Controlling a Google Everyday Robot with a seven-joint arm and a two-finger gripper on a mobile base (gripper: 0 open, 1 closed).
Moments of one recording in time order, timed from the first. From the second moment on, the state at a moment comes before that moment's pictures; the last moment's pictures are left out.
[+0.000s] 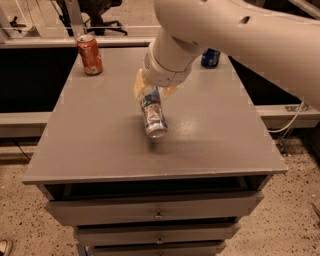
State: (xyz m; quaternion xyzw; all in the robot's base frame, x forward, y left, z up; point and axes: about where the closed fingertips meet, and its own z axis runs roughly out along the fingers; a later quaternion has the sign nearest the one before) arm 0.576 0.006 0.901 -0.10 0.96 0.14 0.22
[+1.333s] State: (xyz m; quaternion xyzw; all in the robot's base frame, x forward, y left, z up) arm 0.629 -0.019 1.004 -0.12 0.78 0.39 0.47
